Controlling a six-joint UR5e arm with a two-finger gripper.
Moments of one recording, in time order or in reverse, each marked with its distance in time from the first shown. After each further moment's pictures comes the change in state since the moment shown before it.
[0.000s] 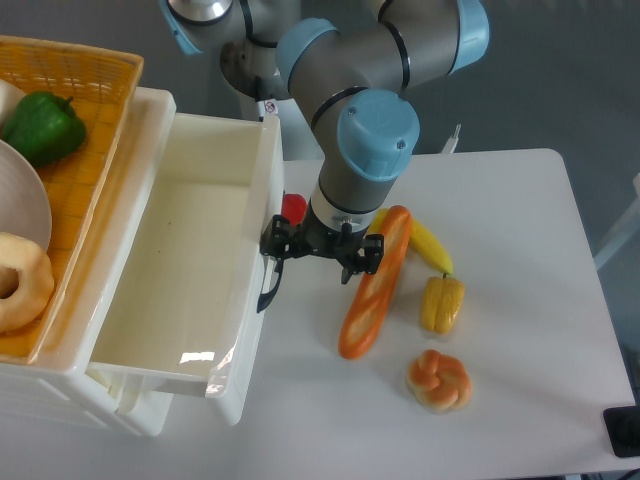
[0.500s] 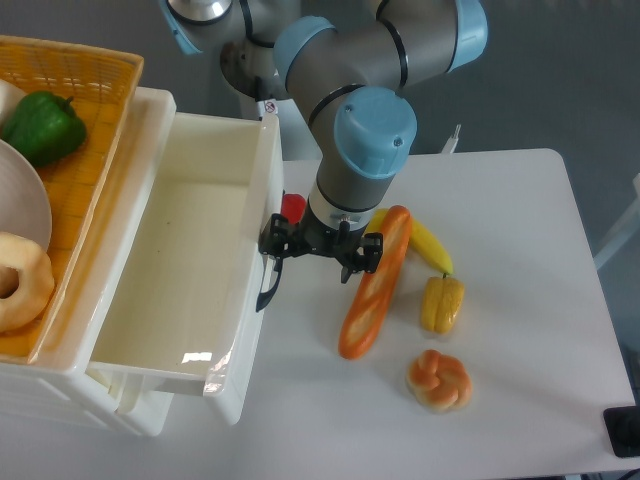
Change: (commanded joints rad) arm -0.002 0.008 0.005 0.005 0.011 0.002
